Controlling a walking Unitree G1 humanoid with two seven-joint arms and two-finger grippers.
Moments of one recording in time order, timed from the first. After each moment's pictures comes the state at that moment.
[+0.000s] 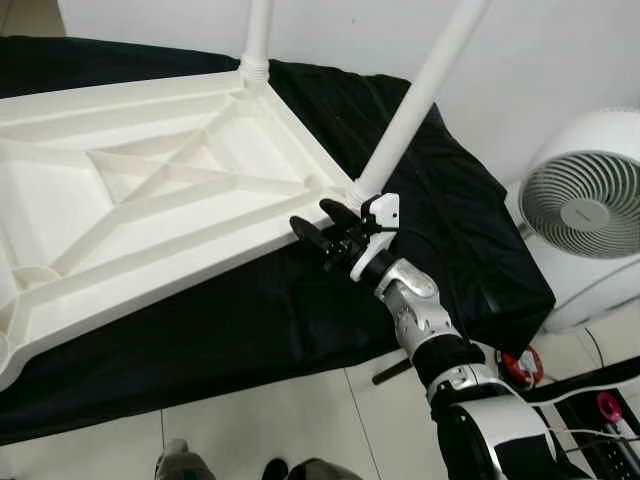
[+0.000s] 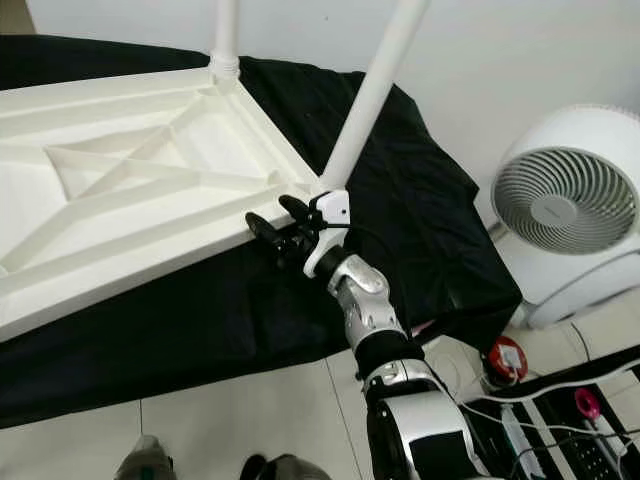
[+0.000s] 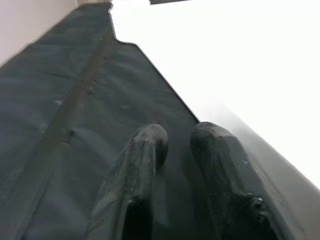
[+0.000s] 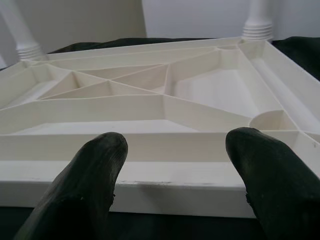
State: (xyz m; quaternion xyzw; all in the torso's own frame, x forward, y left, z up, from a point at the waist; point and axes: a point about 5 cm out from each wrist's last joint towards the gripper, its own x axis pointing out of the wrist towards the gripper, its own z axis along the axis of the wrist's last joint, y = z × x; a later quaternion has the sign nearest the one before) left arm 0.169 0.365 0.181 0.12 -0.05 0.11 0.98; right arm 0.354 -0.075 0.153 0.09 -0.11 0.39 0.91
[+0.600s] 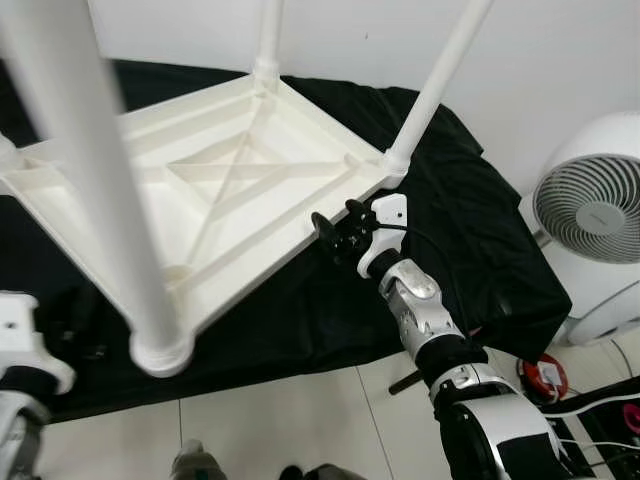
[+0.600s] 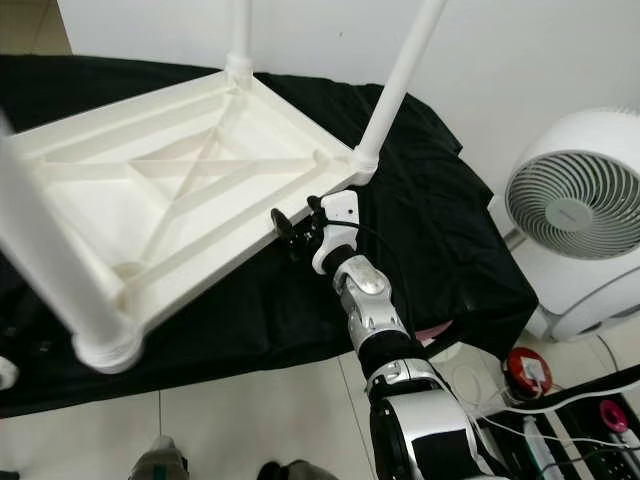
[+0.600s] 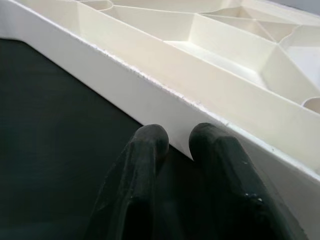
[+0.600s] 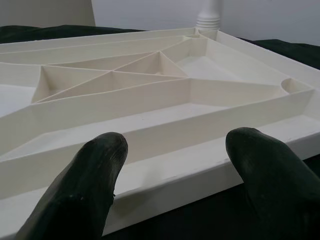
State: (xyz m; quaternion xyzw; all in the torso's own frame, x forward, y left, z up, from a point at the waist) left arm 0.208 0.254 0.141 0.01 -0.03 -0.04 1.00; right arm 0.363 -0.085 0.146 0.03 -0.09 0.26 0.96
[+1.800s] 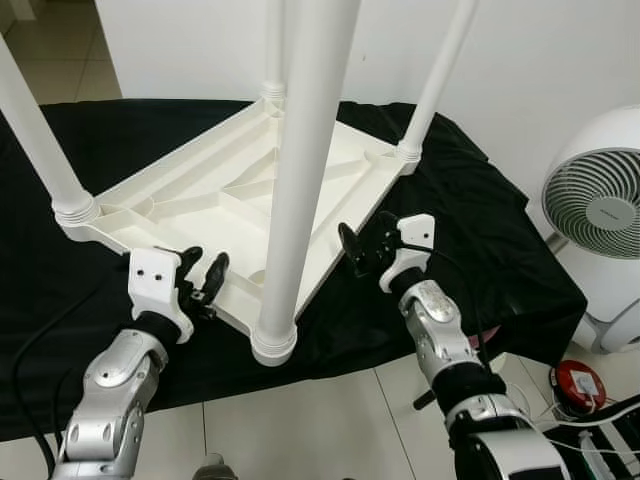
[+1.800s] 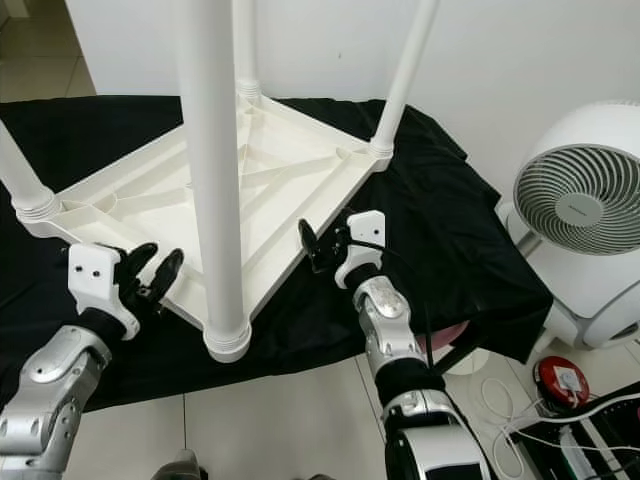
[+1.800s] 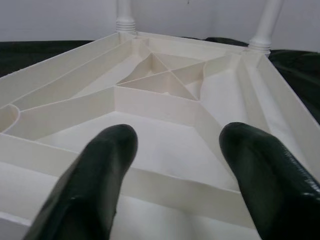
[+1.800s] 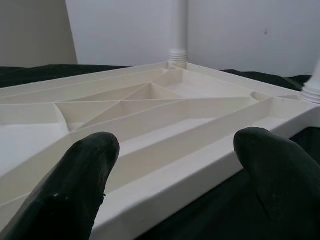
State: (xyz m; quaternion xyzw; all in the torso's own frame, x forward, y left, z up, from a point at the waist) left arm 0.267 0.189 0.150 0.02 -0.06 -0.16 0.99; right arm 0.335 -0.127 0.132 0.03 -0.12 0.20 0.97
